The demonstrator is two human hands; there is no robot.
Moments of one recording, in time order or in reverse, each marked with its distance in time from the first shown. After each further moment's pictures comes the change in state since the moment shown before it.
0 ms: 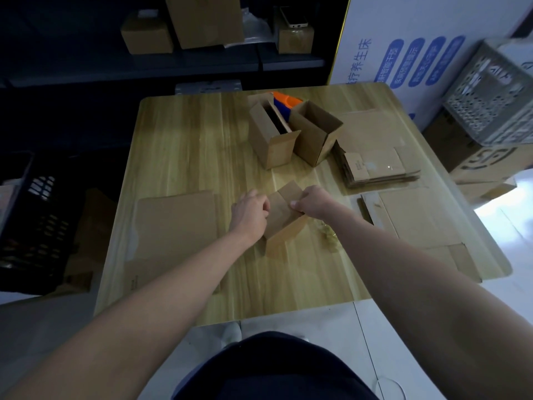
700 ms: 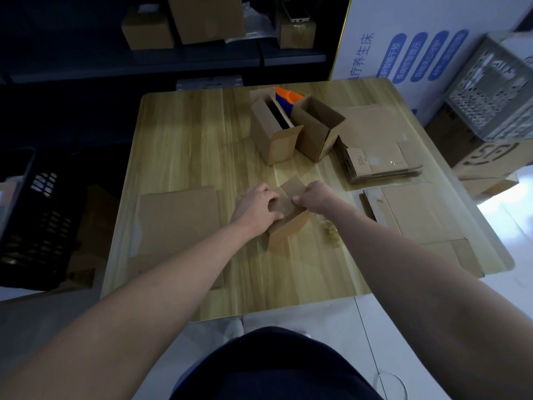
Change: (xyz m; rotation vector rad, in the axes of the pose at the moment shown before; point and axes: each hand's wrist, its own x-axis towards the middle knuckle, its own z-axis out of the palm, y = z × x) left_hand 0.005 -0.002 -0.002 0.025 -0.087 0.107; right_hand -0.005 -0.005 0.002 -0.117 0.024 0.016
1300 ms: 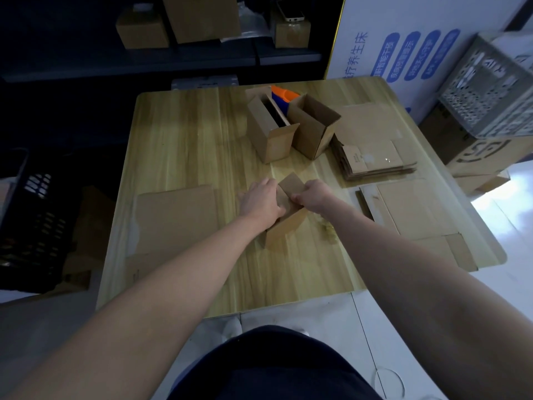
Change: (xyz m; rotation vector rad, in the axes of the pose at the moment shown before) left_hand 0.004 0.020 0.001 0.102 0.047 -0.039; right_hand -0.007 0.003 0.002 0.108 0.020 0.009
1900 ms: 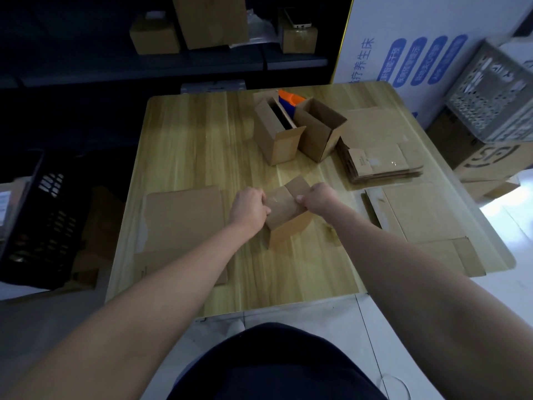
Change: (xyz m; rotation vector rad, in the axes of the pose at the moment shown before) left_hand -0.015 -0.029 -0.007 -0.188 0.079 -0.151; right_hand -0.002 -0.001 0.008 0.030 0.043 0.077
